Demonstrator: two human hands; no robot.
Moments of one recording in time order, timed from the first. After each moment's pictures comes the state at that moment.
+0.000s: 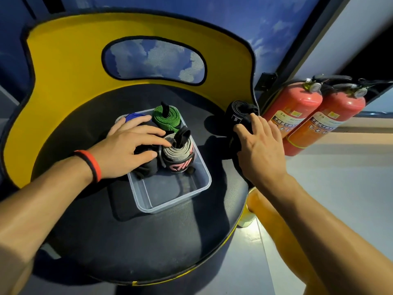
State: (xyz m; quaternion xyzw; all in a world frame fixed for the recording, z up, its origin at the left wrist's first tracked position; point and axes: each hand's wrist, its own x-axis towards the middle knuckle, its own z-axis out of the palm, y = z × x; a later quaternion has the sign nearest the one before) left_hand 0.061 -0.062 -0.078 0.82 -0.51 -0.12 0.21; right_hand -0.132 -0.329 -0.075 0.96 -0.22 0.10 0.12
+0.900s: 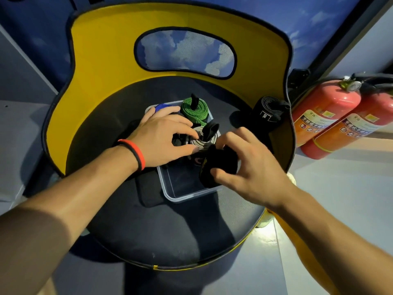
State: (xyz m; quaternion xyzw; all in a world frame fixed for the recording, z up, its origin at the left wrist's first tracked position) left_hand 0.043 -0.073 -0.072 0.85 -0.46 -0.06 0.24; right_hand -0.132 -0.255 -0.042 0.96 -0.02 0.08 -0.28
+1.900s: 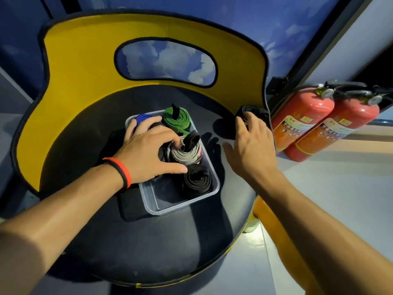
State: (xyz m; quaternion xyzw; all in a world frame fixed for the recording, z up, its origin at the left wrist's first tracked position) left_hand 0.038 -0.081 -0.084 0.86 -0.45 -0.06 0.23; right_hand -0.095 -0.315 -0.084 0.96 -0.23 0.13 0.03
